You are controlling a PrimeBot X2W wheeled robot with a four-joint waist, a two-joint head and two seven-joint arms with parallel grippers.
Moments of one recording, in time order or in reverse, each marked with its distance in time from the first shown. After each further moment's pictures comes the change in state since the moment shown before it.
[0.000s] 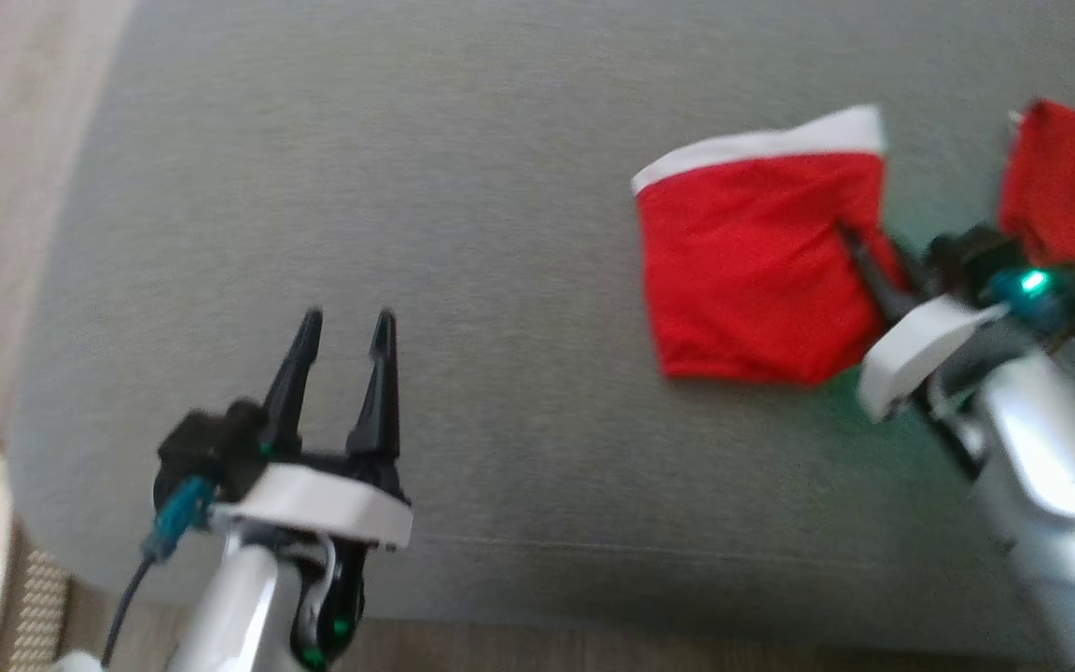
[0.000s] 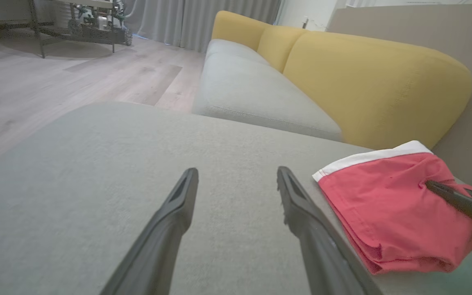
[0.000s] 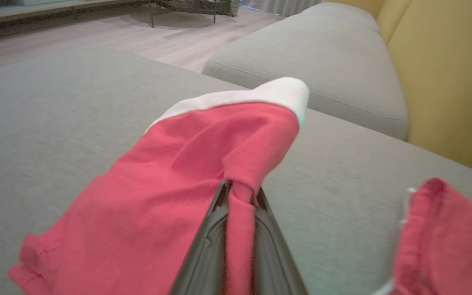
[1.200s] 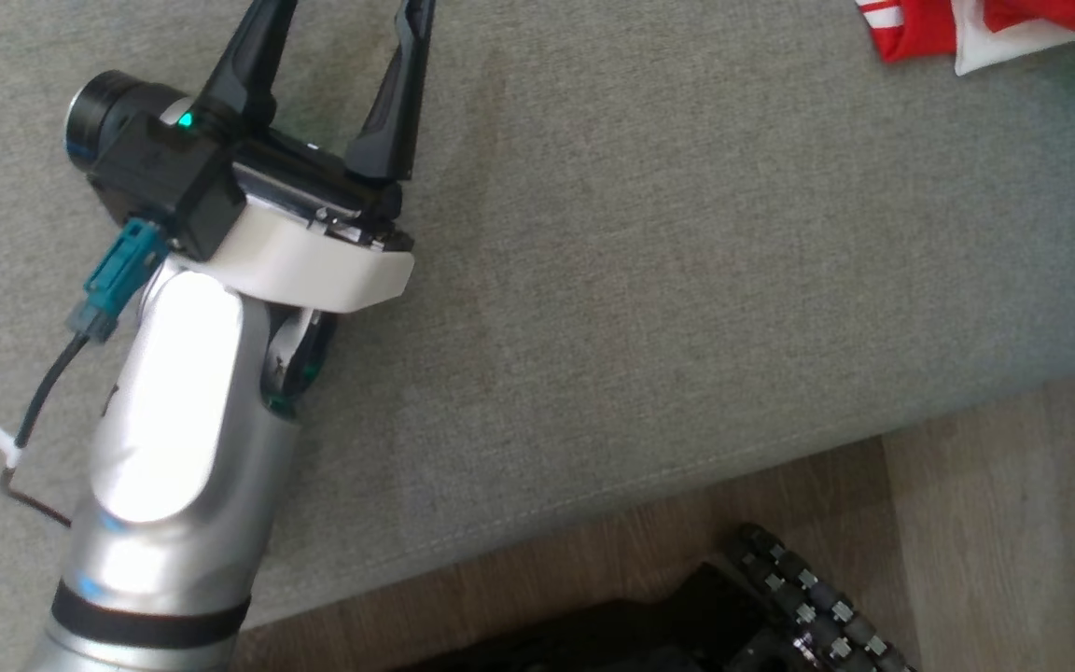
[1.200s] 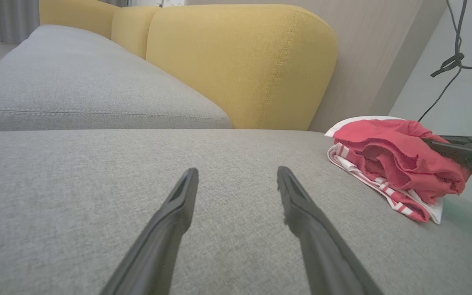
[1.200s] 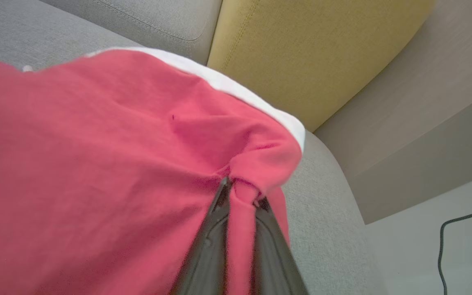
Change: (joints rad) left arm -0.512 0.040 -0.032 -0.014 0.163 -0.133 -0.017; right arm -0.361 -0.232 -0.229 -0.127 -0.086 0.000 0.073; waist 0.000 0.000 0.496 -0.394
